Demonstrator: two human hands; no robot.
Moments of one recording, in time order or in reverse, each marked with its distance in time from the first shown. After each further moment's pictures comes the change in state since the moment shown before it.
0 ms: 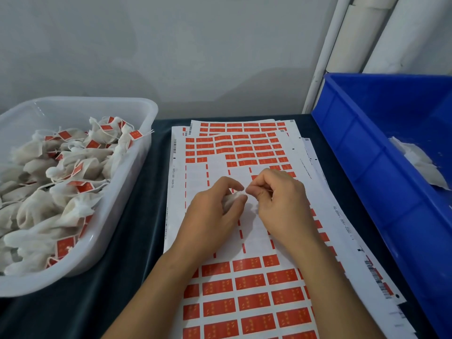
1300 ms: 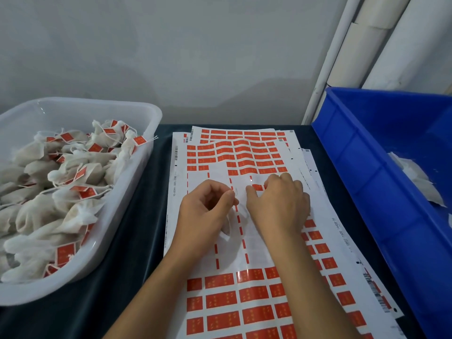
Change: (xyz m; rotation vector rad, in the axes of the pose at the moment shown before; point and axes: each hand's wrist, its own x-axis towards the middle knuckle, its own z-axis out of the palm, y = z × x) left_hand 0.006 0.009 -0.011 -0.486 0.145 -0.151; right_hand 0.034 0.007 0.035 -0.600 0.155 0.264
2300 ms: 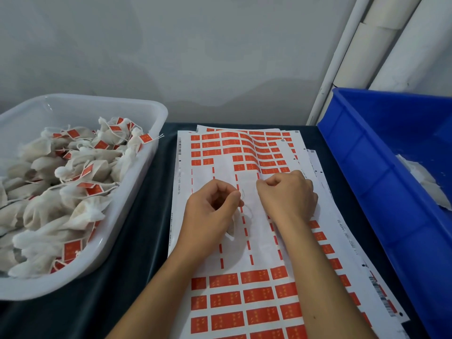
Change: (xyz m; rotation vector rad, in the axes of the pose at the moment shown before) left_hand -0.001 0.001 0.001 0.025 -0.006 -0.047; right_hand 0.017 0.003 -0.008 0.359 -0.102 0.140
